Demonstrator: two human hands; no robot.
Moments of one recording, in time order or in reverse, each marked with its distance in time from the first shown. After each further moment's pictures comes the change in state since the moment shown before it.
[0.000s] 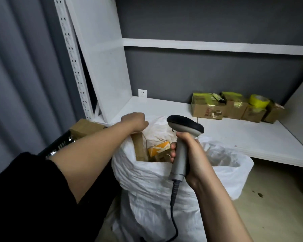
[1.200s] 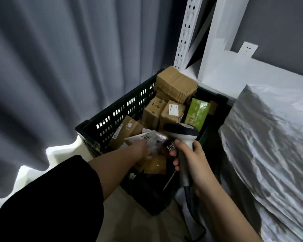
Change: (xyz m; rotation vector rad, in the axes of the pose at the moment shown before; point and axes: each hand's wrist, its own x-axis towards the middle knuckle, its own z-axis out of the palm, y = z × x) left_hand -0.050 -0.354 0.259 0.763 -0.757 0.498; right_hand 0.082 0.303 0.189 -0.456 -0.230 0.315
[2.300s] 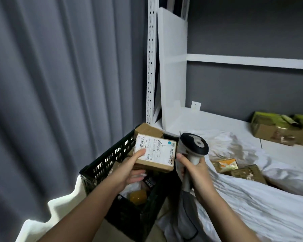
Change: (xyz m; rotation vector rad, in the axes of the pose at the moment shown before) left_hand -0.242 0.082 -0.136 -2.441 0.893 -0.159; right_hand -0.141 -0.096 -0.091 0.106 0.159 -0.434
